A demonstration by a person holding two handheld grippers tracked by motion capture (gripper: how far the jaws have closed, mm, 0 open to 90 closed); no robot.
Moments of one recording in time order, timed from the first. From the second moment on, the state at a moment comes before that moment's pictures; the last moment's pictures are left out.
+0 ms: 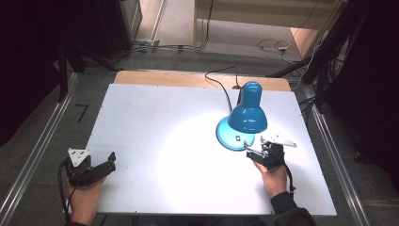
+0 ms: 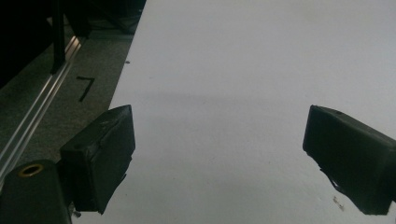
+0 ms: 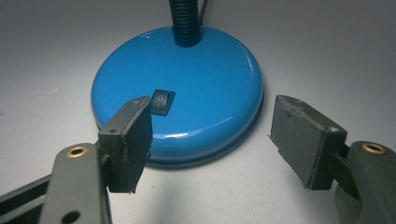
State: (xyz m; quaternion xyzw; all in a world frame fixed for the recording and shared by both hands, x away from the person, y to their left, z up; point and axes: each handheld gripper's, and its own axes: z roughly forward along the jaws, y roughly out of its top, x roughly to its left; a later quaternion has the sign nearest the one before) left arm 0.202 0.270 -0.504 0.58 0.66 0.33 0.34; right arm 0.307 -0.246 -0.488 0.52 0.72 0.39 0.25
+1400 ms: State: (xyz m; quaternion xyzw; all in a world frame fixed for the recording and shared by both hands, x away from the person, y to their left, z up) left arm 0.202 0.272 -0.505 0.58 0.66 0.33 0.34; right arm 0.326 -0.214 -0.497 0.50 0.73 0.41 0.23
